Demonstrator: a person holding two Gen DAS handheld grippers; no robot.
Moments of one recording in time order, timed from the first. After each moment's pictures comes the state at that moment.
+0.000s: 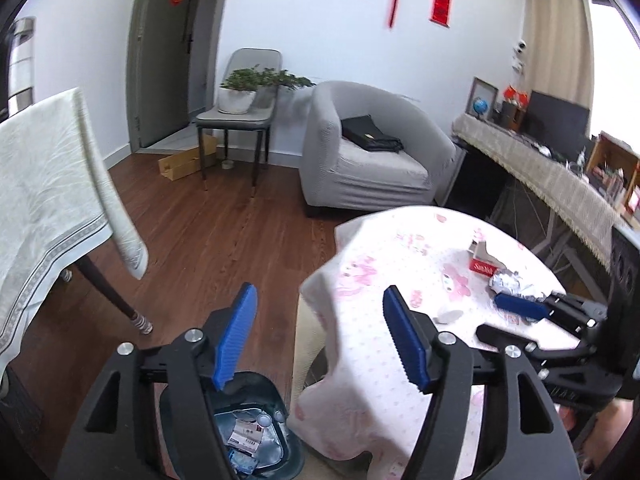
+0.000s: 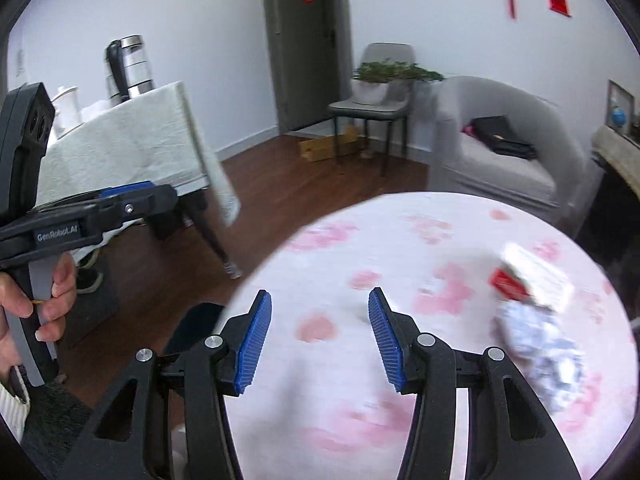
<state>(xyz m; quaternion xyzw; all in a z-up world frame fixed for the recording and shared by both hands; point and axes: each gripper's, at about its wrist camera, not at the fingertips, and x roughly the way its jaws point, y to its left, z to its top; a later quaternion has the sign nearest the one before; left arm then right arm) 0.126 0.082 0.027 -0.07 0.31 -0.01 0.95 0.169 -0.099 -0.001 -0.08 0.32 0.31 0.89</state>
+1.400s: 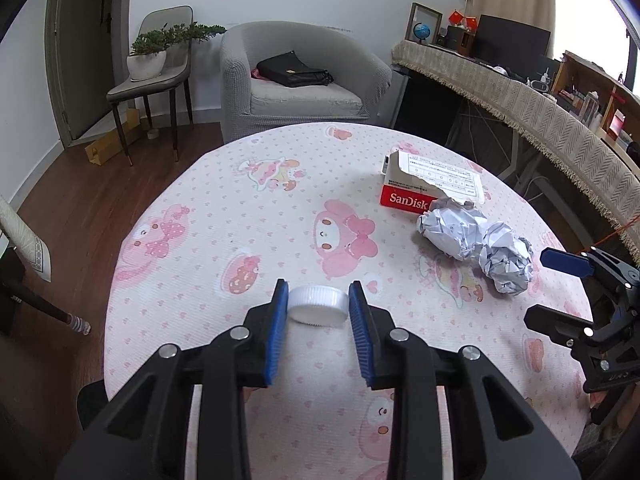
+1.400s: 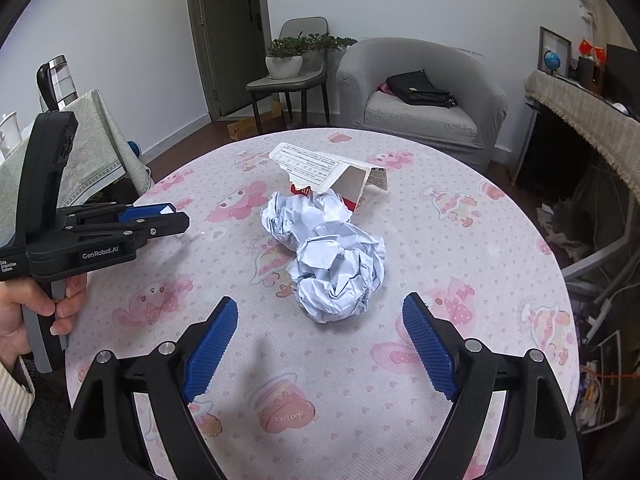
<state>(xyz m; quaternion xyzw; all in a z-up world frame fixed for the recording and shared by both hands) 0.208 -0.062 -0.046 -0.03 0.39 -0.11 0.91 0.187 -0.244 -0.039 -0.06 0.37 0.21 0.90</state>
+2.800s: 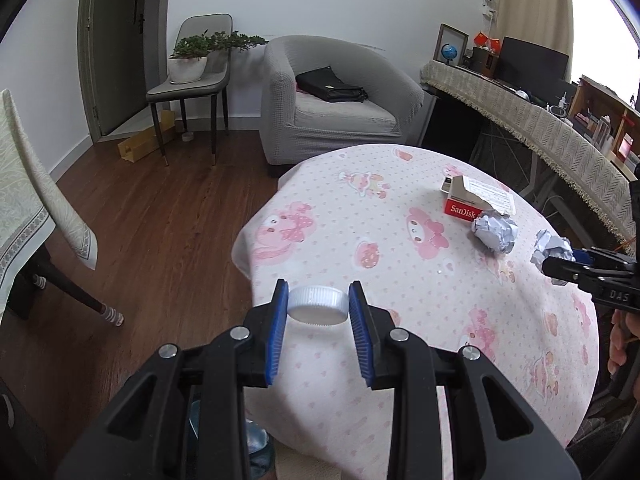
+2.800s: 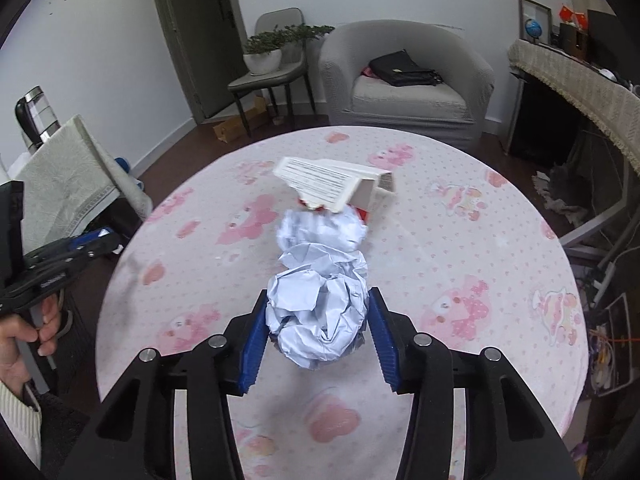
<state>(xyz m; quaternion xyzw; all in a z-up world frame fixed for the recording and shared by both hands) 0.163 0.029 -0.021 -0.04 0.38 -0.06 0.92 0.190 -0.221 -0.018 -0.01 0.40 0.20 0.89</state>
